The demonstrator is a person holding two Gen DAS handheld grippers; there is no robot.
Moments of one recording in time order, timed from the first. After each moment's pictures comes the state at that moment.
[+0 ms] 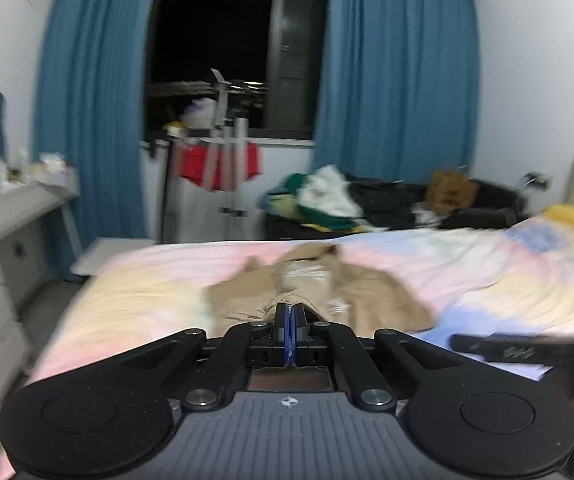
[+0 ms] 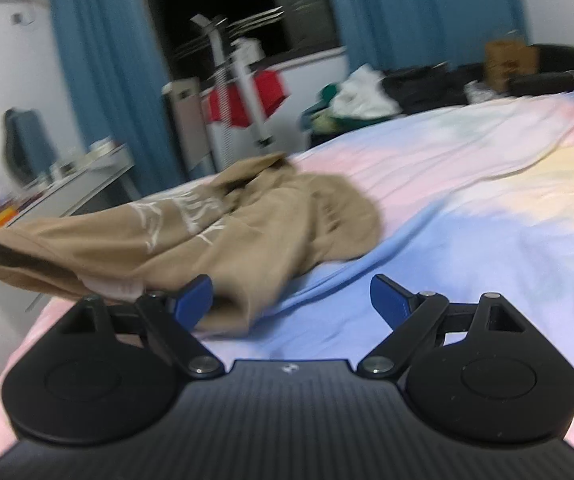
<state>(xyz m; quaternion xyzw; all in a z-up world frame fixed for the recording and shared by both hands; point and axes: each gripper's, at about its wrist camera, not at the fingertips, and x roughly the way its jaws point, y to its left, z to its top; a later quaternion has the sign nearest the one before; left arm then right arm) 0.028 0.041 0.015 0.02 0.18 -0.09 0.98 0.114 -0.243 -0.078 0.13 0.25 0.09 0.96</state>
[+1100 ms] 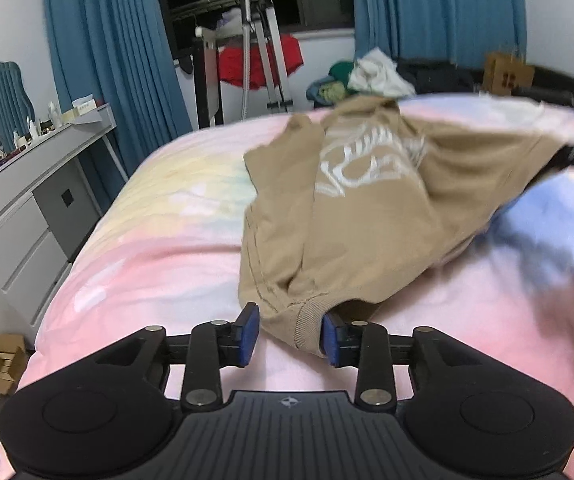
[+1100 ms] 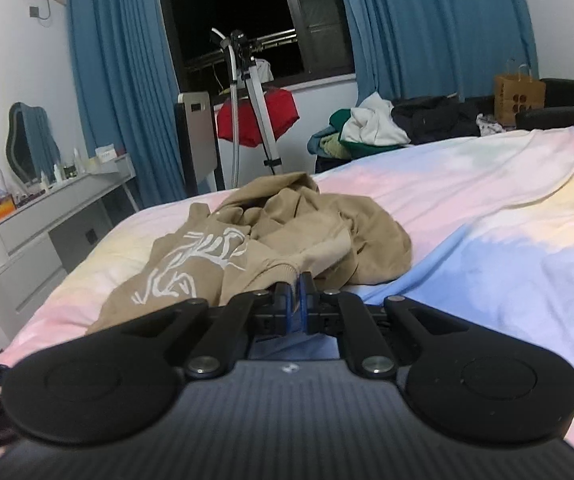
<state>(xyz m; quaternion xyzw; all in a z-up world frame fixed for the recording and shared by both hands) 0.078 0.024 -0.090 0.11 0.33 -0.01 0.94 0.112 -0.211 -0.080 0.11 0.19 0.05 0.97</state>
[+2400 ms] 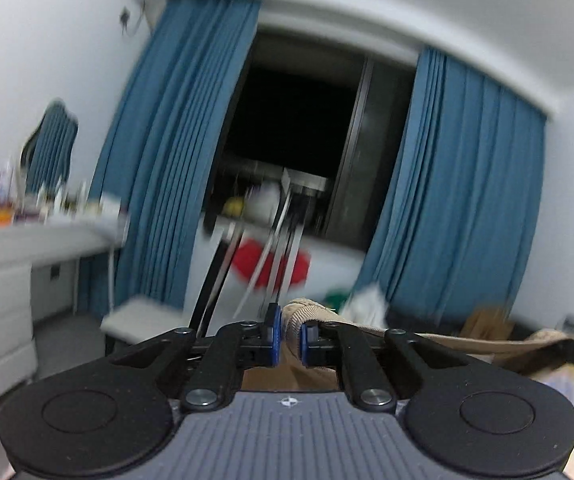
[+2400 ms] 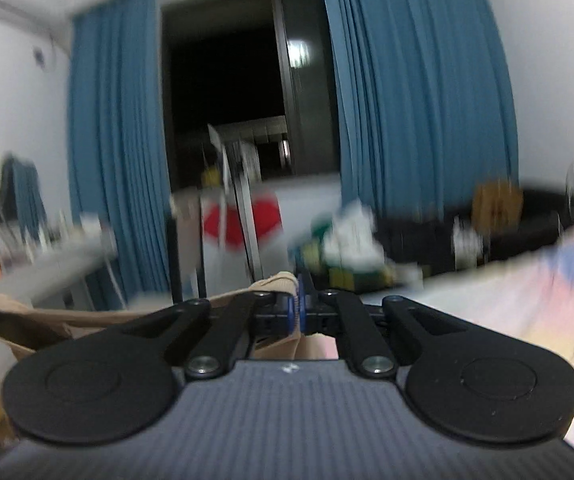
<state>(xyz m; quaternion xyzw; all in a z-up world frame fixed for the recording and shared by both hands) 0.047 0.059 0.185 -0.12 0.04 -0.01 0.99 0.081 -0.218 0.152 0.05 0.02 0.01 1.00</state>
